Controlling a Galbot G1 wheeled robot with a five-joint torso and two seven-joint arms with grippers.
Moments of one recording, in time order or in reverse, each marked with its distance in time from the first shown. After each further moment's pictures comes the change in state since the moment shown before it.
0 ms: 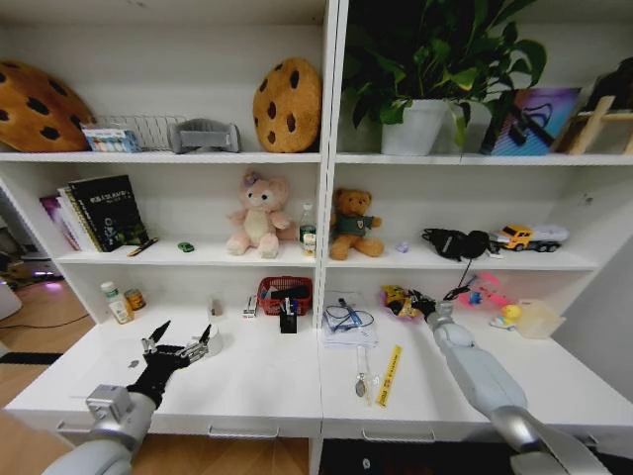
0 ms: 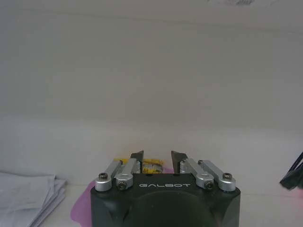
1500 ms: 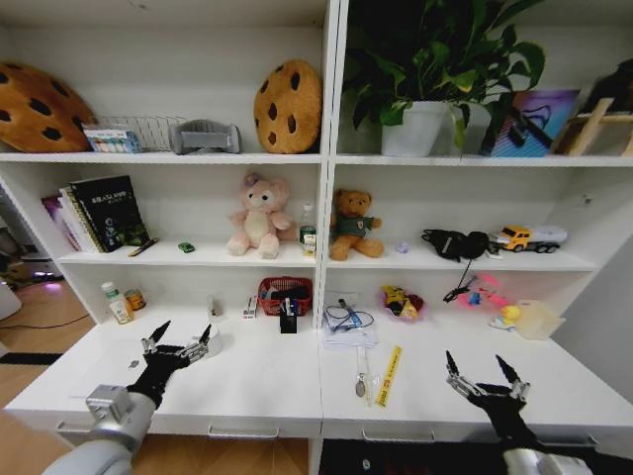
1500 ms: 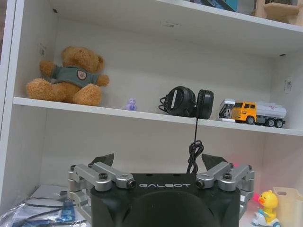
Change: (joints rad) left arm 0.000 0.000 0.000 0.000 0.000 0.000 0.000; right arm -1.412 0.279 0.604 1.455 -0.158 0.052 0.264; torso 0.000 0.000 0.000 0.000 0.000
